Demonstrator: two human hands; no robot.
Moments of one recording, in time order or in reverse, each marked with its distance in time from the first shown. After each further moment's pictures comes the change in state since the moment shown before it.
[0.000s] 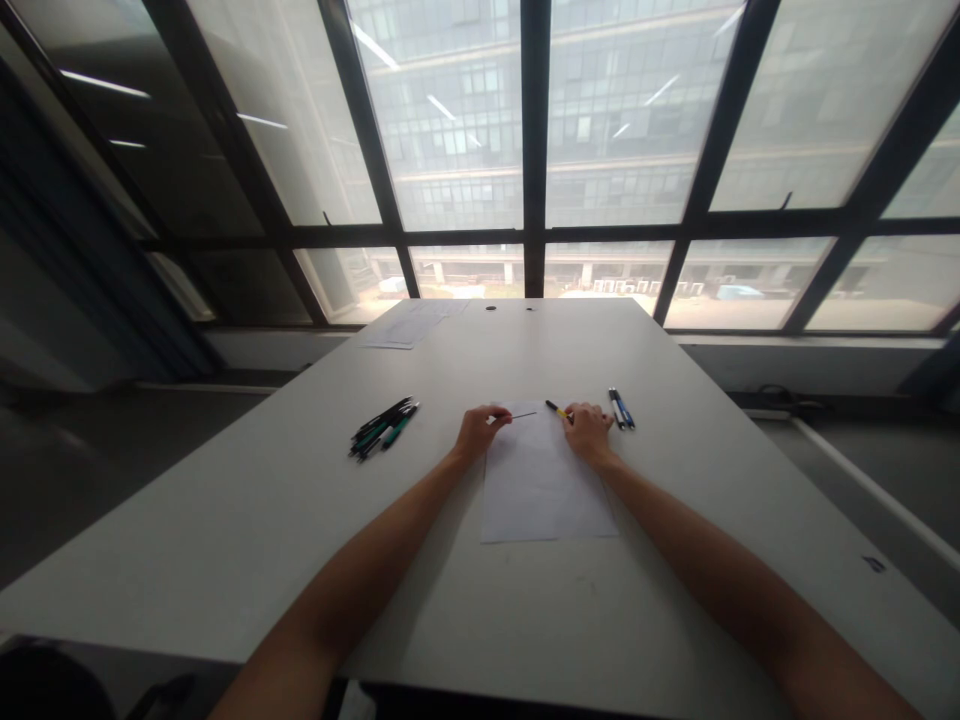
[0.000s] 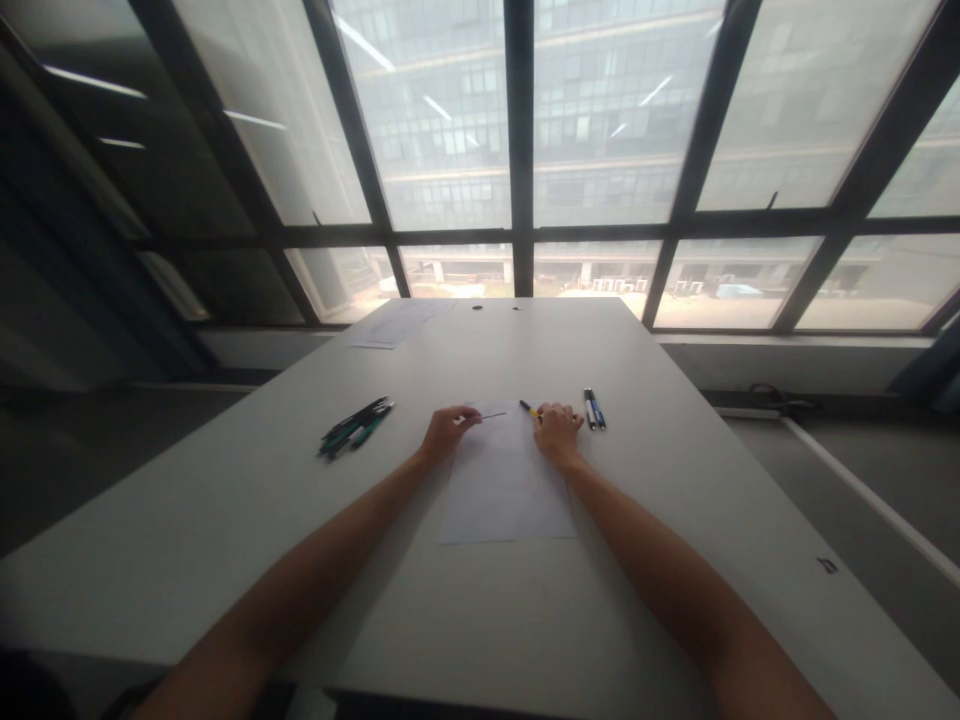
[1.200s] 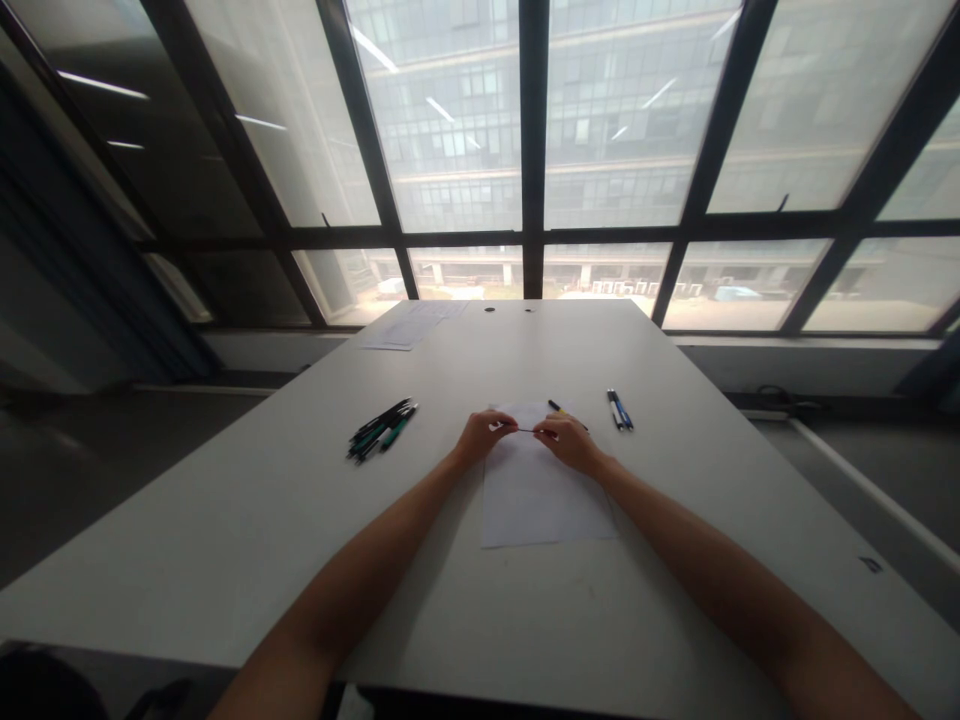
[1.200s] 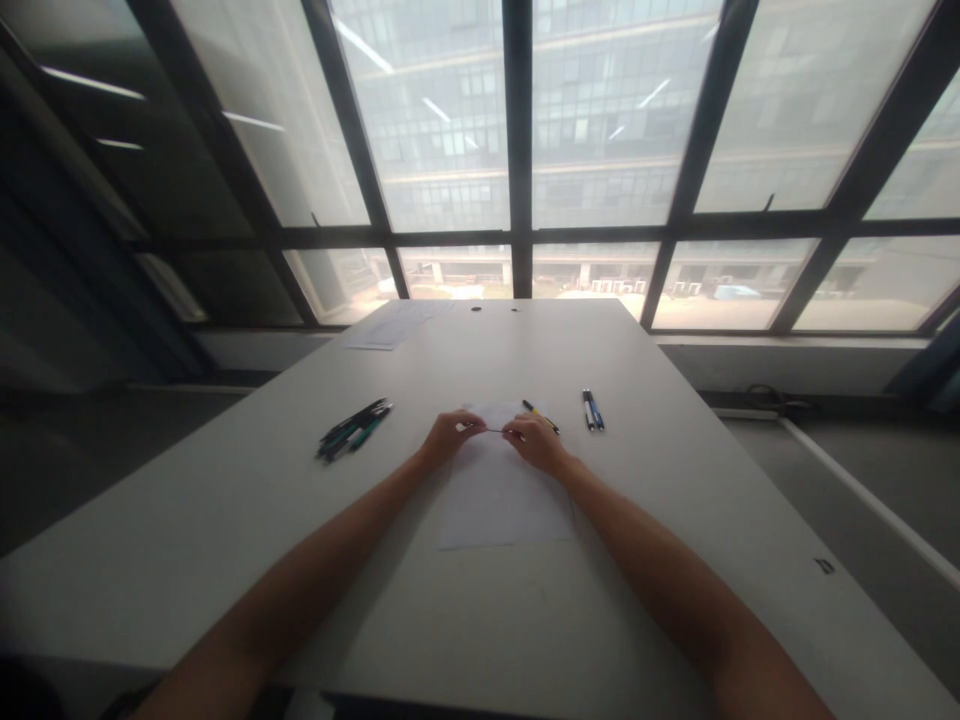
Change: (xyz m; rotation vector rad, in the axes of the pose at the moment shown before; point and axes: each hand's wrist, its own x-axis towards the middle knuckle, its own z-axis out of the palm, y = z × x) left_hand -0.004 0.014 -0.005 -0.035 -0.108 0.102; right_hand -0.011 -0.018 -0.018 0.348 -0.151 -0.584
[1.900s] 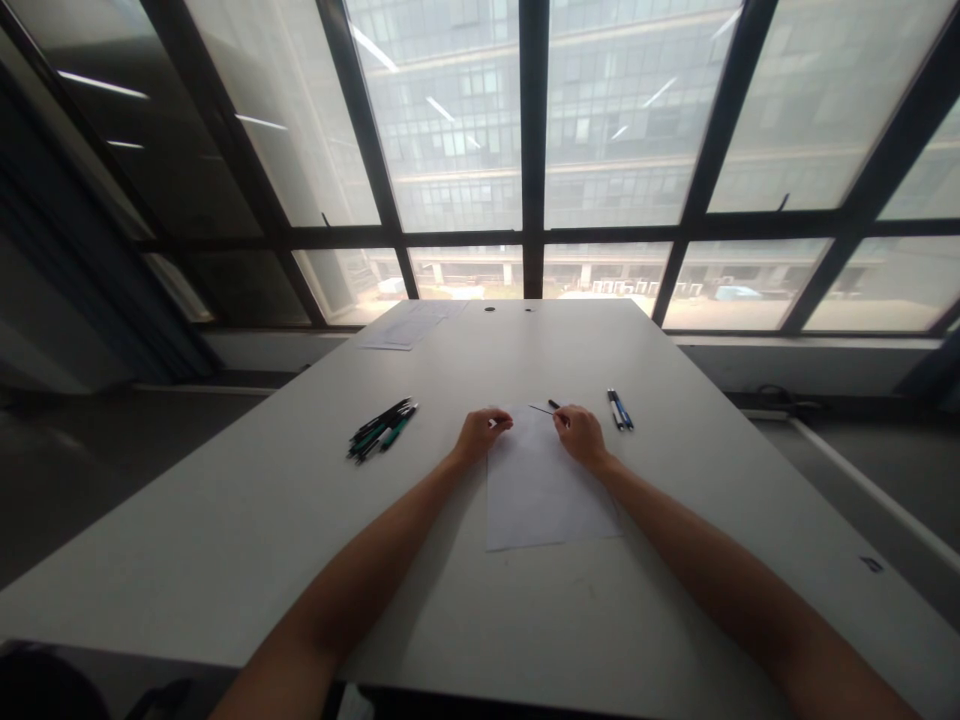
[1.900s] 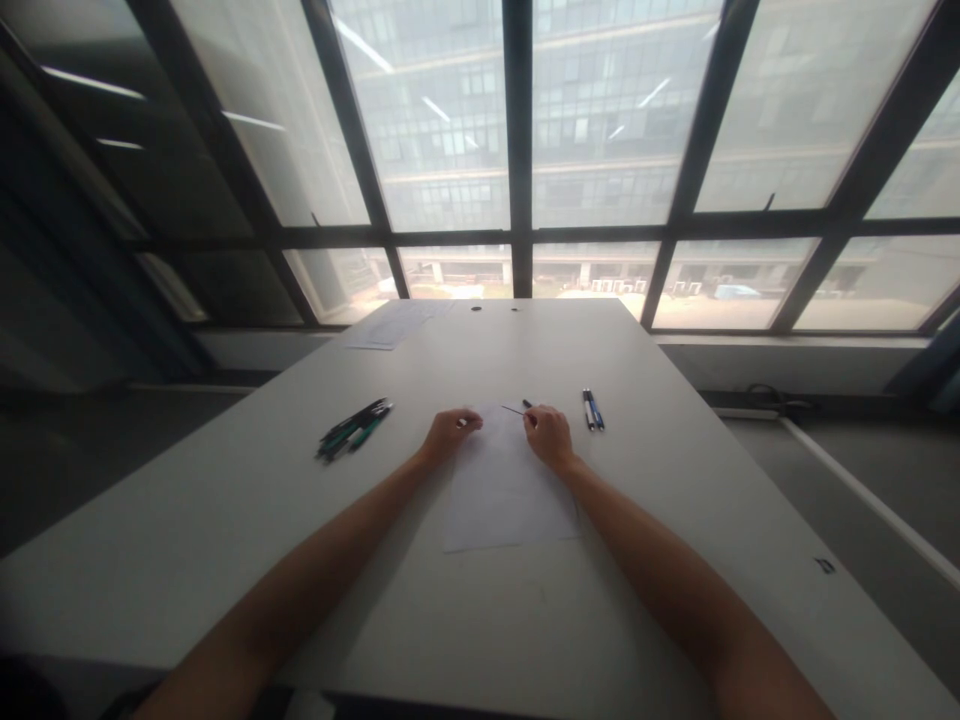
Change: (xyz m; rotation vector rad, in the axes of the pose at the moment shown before) left_hand 0.003 -0.013 0.004 0.042 0.007 -0.110; right_hand 0.000 0.011 0.000 -0.186 0.211 0.302
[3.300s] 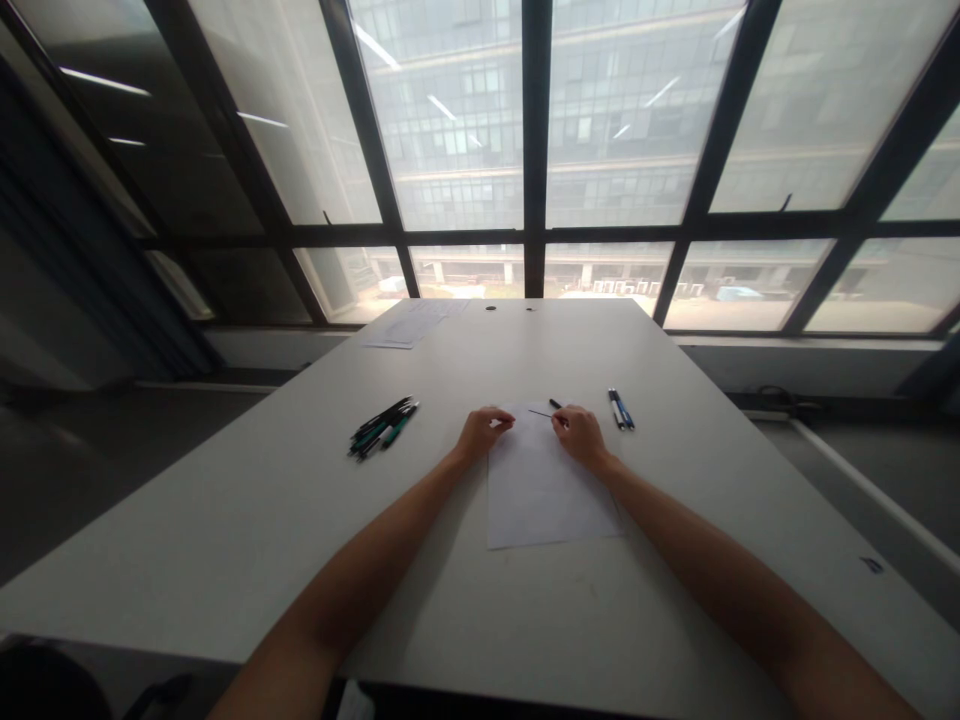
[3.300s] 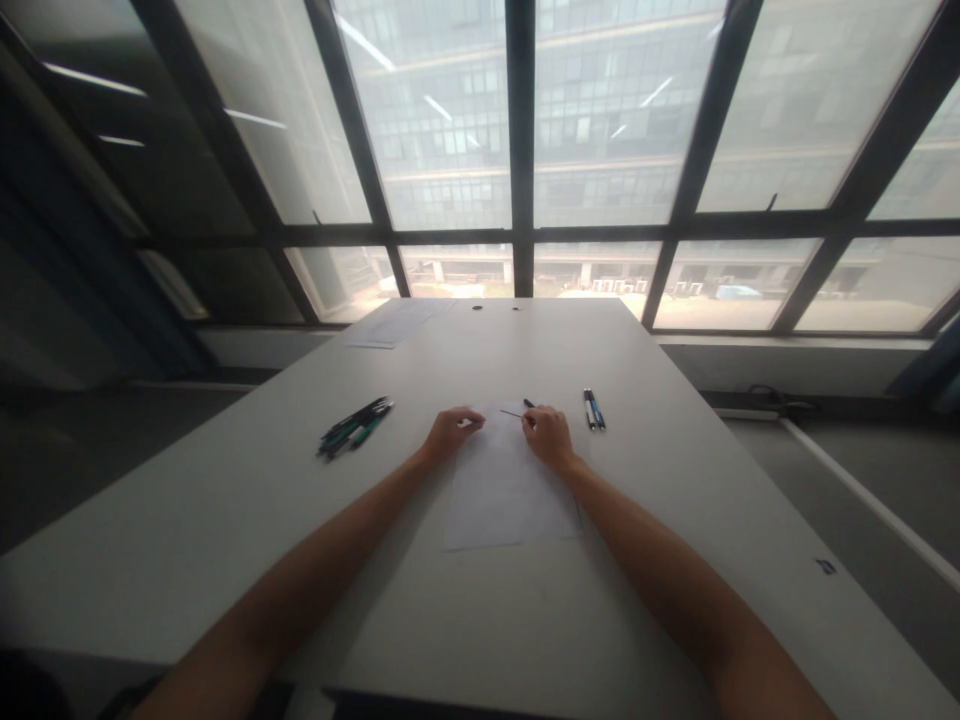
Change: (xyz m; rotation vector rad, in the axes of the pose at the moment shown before) left_hand 0.000 -0.005 0.004 0.010 0.033 0.088; right_hand 0.001 0.002 0.000 0.029 -0.014 -0.052
